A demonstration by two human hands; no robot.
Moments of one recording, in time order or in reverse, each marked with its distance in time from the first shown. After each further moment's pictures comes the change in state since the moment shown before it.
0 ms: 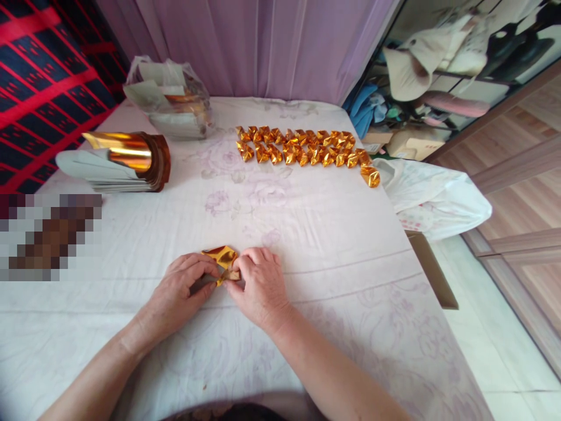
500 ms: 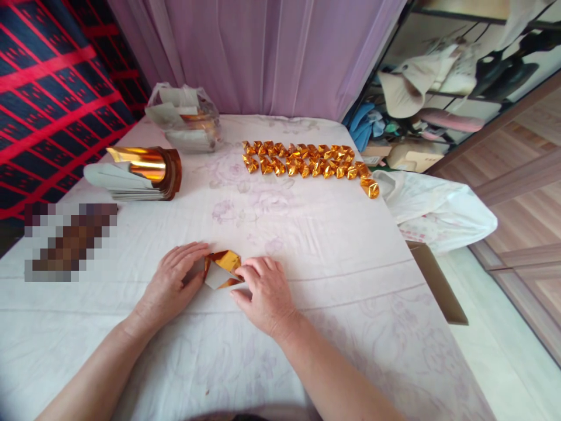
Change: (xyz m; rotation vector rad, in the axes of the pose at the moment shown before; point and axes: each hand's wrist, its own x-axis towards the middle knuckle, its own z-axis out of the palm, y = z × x) left_hand 0.000 -0.030 -0.010 0.252 0.143 0.034; right_hand -0.006 0.010 -0.001 0.023 0.055 -0.185
